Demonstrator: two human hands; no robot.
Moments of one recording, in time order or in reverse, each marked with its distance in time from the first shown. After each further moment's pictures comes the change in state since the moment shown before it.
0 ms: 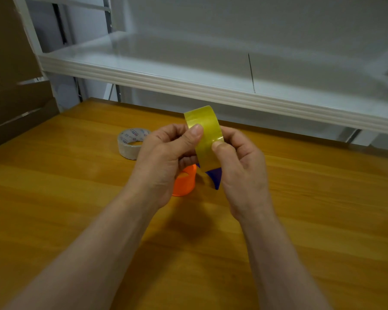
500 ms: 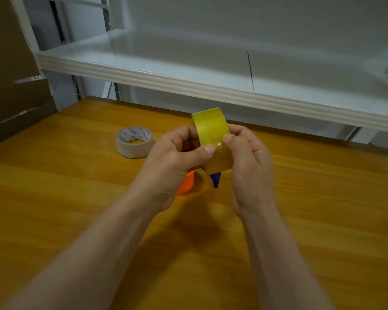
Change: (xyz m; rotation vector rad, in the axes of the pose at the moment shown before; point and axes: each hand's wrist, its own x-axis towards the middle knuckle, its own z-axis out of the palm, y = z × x) left_hand -0.002 -0.008 0.000 0.071 -0.162 -0.013; right_hand 0.002 -0.003 -0.005 0.065 0.072 0.044
